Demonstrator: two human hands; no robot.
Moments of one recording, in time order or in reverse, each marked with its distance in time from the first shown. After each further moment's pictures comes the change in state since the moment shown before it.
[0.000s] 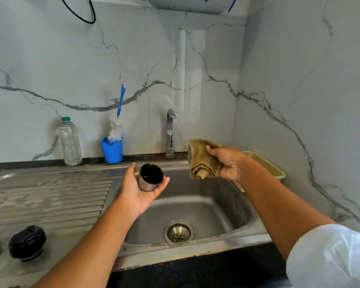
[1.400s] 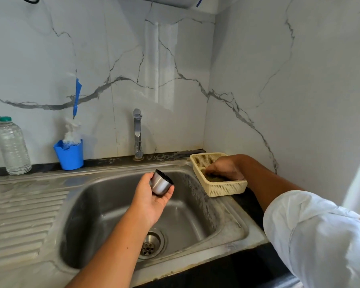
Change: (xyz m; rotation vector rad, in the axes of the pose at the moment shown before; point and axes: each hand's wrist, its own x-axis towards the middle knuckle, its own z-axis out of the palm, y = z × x) left_hand 0.035 -0.097 0.060 0.080 0.027 -0.058; right_hand 0.060 -0.024 -0.135 -0.964 0.025 0.345
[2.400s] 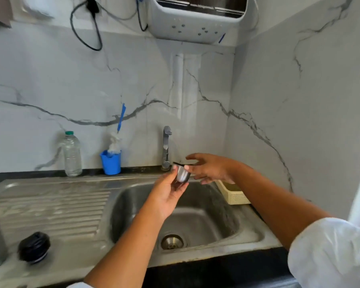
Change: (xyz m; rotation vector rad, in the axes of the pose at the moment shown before) left_hand -0.050 0.041 0.000 0.090 -0.193 0.177; right_hand -0.114 -0.091 0.081 0.050 -0.049 -0.594
